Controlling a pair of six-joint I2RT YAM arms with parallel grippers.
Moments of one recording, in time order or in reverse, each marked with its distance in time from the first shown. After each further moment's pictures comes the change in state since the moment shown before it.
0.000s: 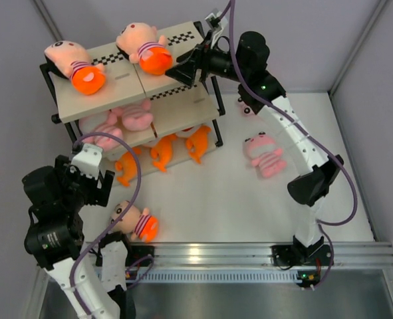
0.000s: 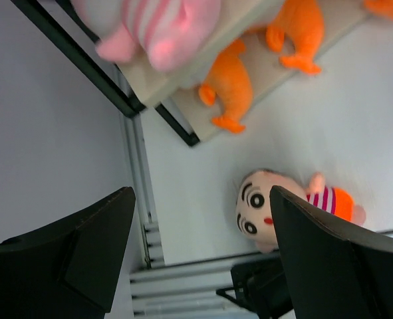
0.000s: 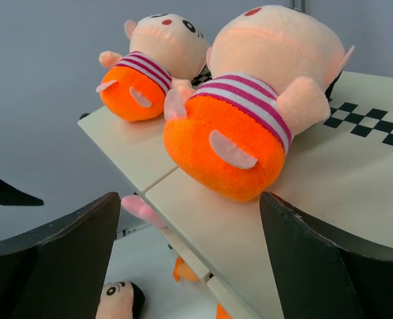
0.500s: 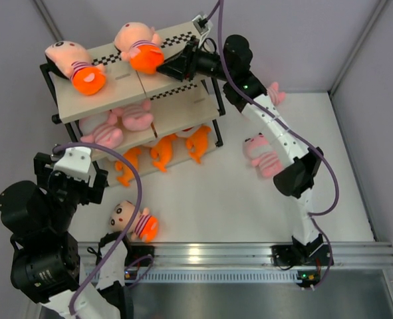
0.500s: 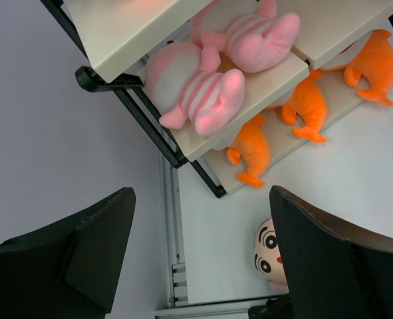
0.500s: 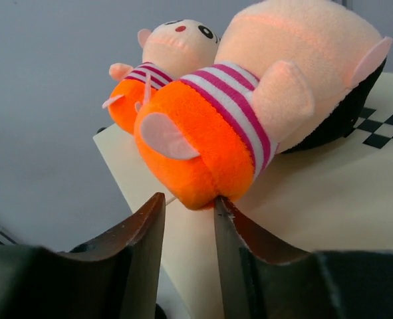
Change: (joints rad) left arm 0.000 0.042 0.282 -0.014 0.020 -0.047; right arm 0.022 0.153 0.120 0.103 -0.054 0.141
